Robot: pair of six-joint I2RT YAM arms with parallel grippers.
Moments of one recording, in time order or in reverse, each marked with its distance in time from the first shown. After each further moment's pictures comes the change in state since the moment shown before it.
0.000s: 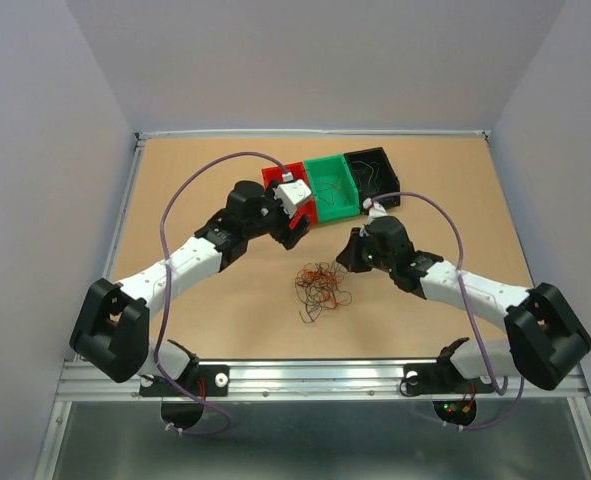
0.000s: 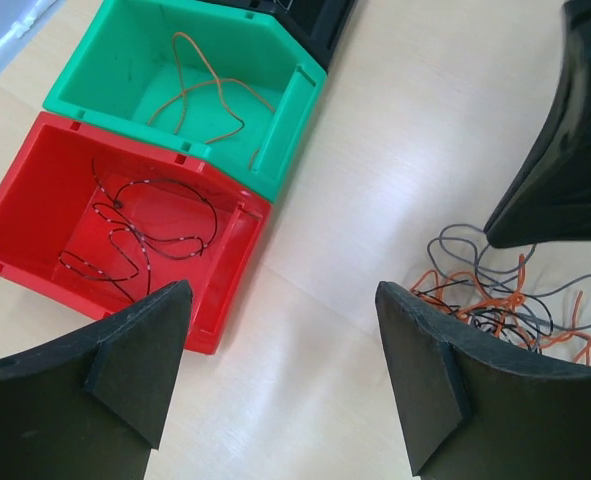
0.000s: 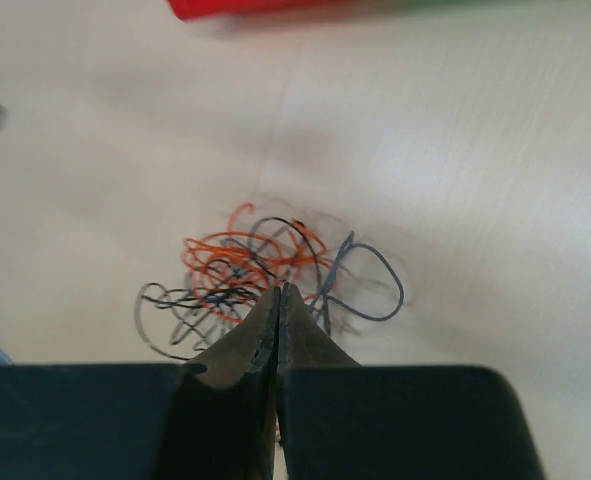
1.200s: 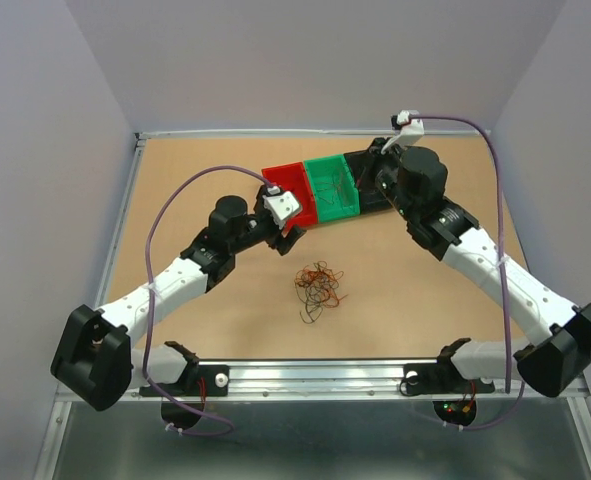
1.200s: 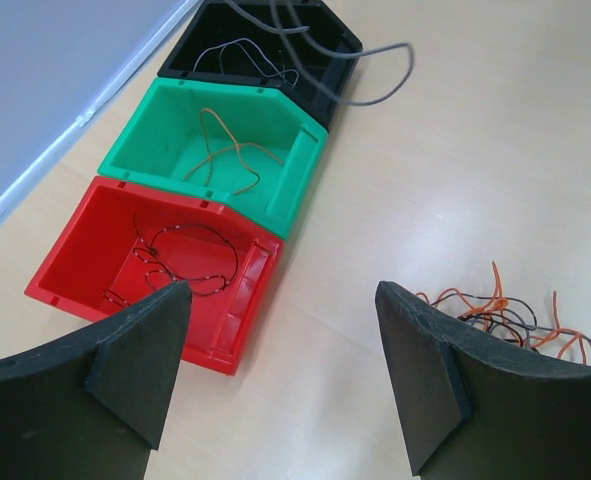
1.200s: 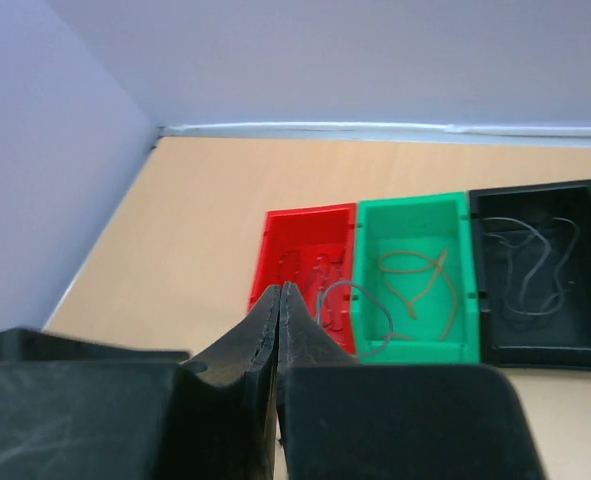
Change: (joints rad) left arm 0.000 -0.166 -0.165 0.187 0.036 0.037; right arm -0.023 -0.100 0.560 -0.098 0.286 -0.170
